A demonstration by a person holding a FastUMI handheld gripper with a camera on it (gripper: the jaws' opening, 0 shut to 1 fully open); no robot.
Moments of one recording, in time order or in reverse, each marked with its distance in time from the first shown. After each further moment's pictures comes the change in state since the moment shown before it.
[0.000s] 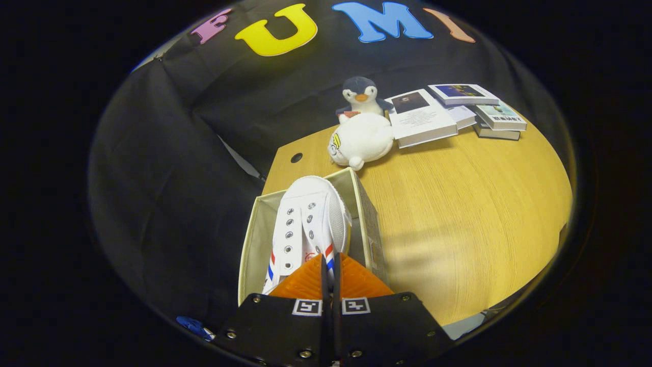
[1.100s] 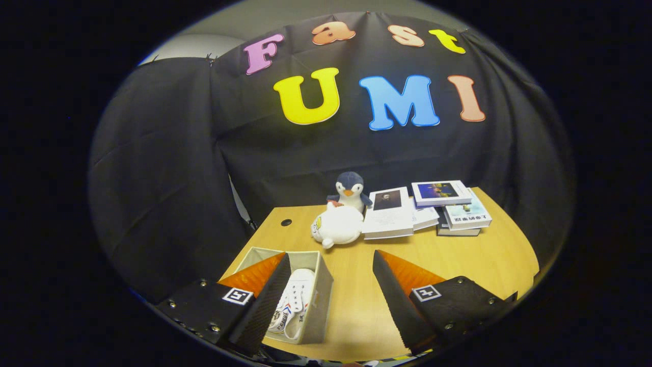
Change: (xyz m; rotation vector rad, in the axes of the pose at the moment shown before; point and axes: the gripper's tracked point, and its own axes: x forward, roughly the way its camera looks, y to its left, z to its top) arm -0.150 -0.060 0.114 -0.270 -0.462 -0.060
